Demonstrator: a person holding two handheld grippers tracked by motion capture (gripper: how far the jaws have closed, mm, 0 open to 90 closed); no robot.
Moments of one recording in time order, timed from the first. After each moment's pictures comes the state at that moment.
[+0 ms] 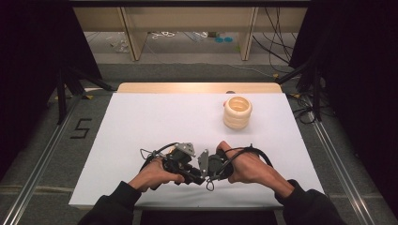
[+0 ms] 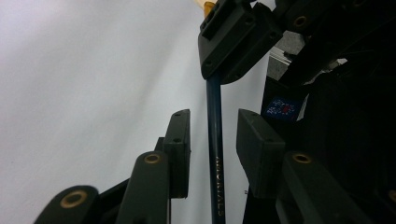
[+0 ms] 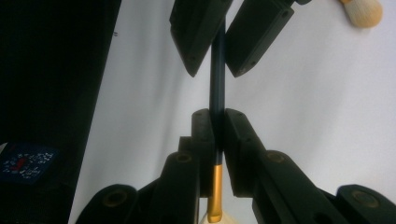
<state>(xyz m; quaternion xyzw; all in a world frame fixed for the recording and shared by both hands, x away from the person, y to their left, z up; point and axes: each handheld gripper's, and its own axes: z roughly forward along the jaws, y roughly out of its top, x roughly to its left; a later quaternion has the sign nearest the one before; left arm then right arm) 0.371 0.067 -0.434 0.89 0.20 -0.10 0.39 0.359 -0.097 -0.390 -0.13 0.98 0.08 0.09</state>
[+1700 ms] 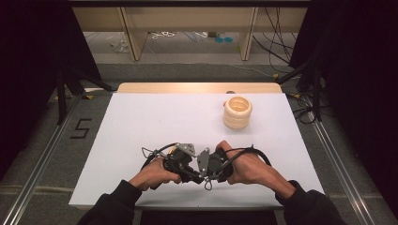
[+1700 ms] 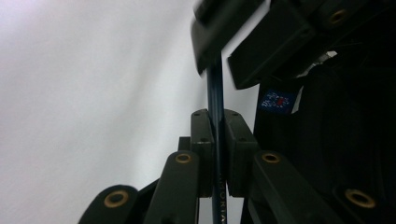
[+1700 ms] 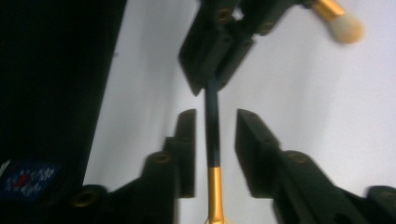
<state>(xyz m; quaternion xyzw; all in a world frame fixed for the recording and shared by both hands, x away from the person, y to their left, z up) 0.375 0.068 -0.438 0.90 0.20 -0.11 0.38 0.355 -0.098 -0.381 -0.10 0.98 0.11 0.11</state>
